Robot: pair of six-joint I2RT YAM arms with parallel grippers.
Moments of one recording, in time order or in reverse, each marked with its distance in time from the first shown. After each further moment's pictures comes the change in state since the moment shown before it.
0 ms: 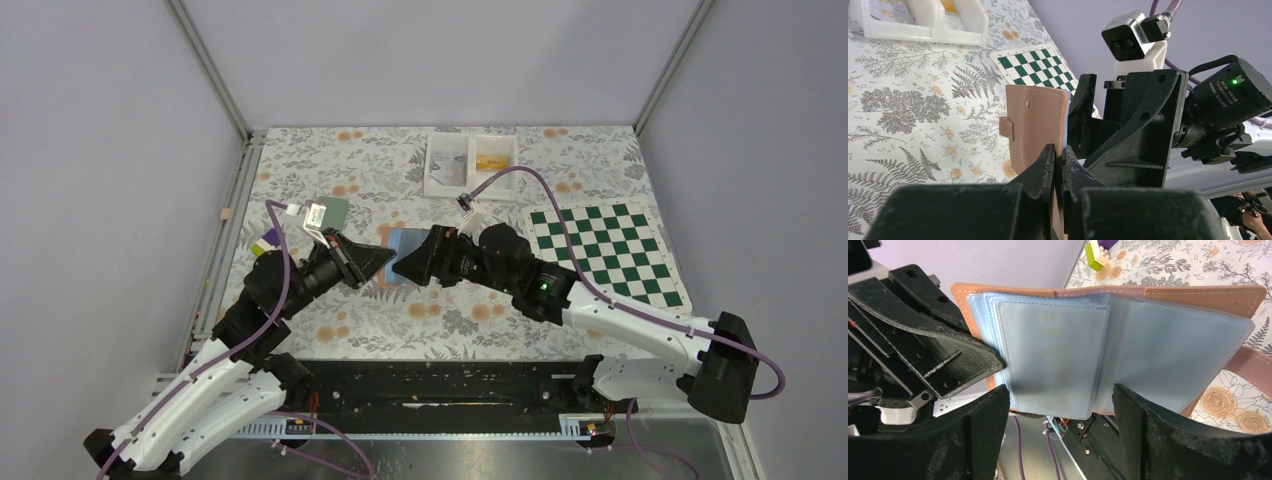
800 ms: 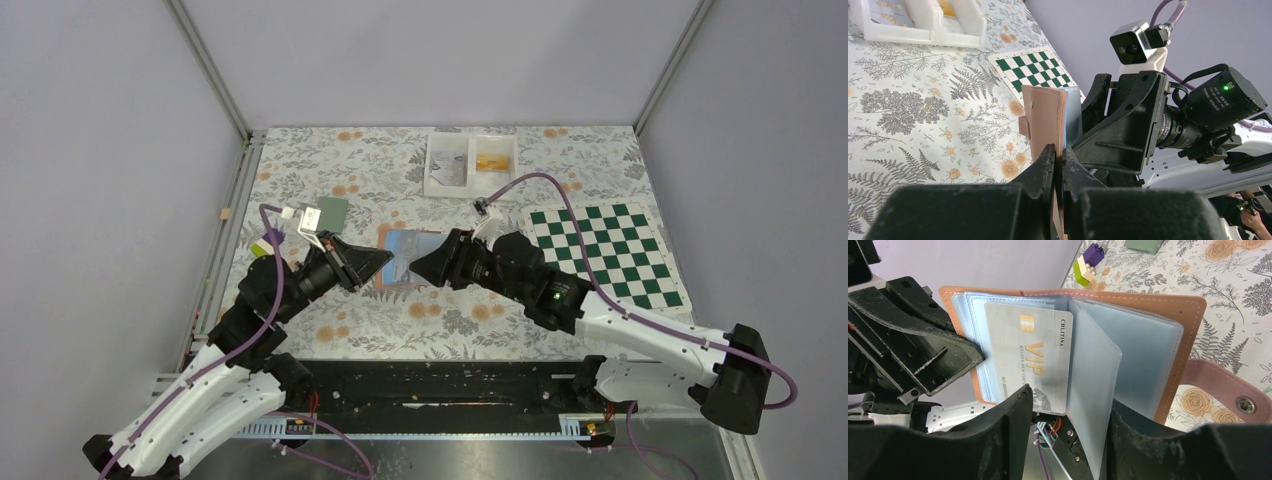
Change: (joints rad) left arm 0.000 -0.035 -0.013 -0.006 -0.007 -0.001; right arm 0.002 -0.083 -0.072 0.018 0.083 -0.011
